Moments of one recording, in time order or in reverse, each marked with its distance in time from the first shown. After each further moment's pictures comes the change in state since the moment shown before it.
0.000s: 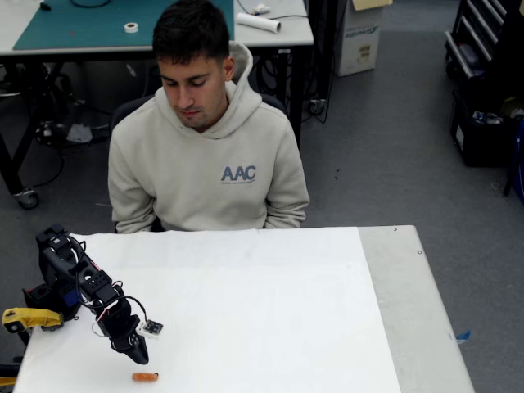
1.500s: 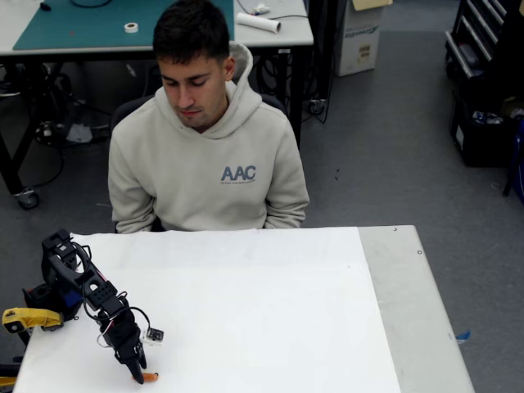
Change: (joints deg) arm 1.1 -8.6 -0.9 0.0 -10.5
